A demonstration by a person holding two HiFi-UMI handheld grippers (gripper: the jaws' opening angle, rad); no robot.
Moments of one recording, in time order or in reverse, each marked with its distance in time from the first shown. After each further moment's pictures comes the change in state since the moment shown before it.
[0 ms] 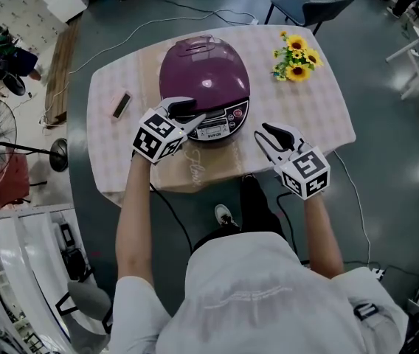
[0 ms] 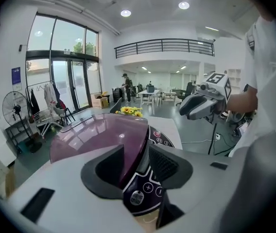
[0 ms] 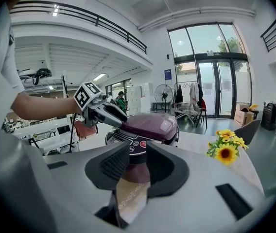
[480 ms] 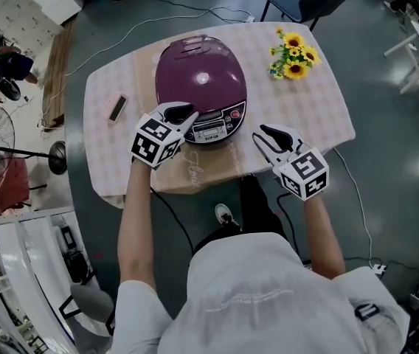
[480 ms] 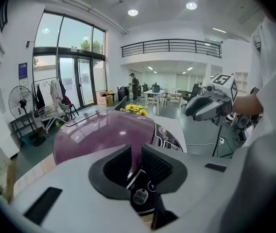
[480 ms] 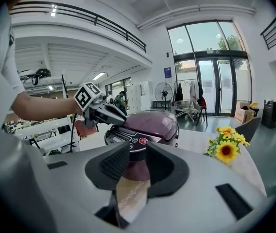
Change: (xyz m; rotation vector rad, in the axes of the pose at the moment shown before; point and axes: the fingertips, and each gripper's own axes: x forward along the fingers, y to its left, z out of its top) left arm 0.006 0.009 -0.011 -0.063 0.005 0.046; right arm 0.003 -0.003 -0.009 0.012 0.019 0.007
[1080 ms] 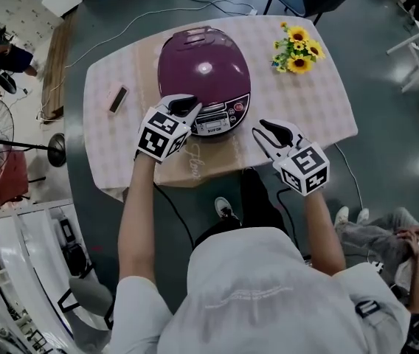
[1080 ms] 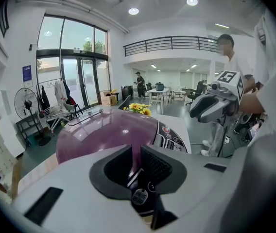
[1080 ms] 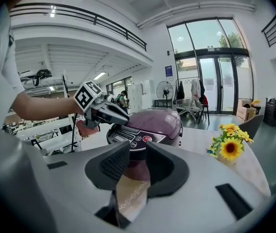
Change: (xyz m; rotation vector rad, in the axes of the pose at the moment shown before) left arm 0.005 0.001 -0.003 0.002 0.013 0.061; right arm 0.007 0.007 -0.005 0.010 0.009 0.020
